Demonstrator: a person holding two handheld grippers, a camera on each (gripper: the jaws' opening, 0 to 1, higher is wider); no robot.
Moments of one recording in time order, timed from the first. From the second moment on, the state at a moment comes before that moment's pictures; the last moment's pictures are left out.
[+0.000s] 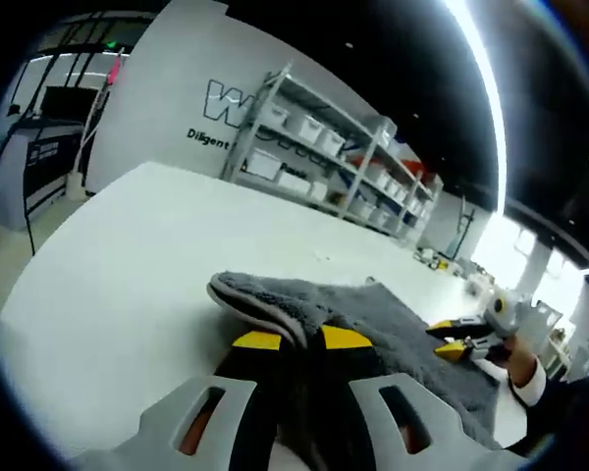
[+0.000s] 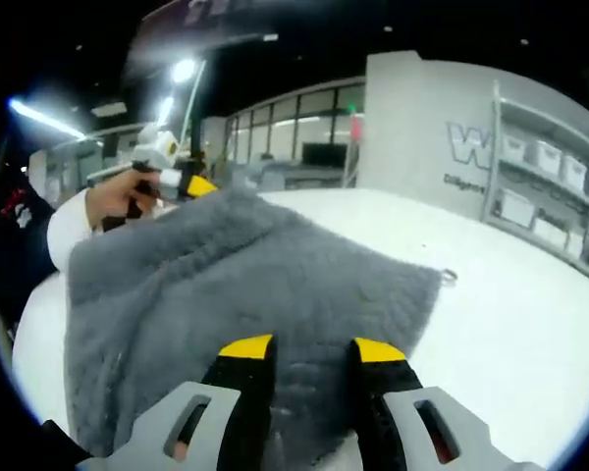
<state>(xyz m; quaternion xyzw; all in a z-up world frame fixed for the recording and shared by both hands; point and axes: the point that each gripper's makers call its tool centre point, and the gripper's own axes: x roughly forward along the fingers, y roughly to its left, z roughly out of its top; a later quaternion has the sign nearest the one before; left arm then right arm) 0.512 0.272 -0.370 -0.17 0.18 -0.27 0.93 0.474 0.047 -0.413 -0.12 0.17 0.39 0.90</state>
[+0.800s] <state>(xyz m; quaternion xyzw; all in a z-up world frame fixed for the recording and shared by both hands) 0.539 0.321 -0.390 -0.10 0.23 -0.21 0.95 0.478 0.045 -0.413 -0.12 0.17 0.39 0.90</state>
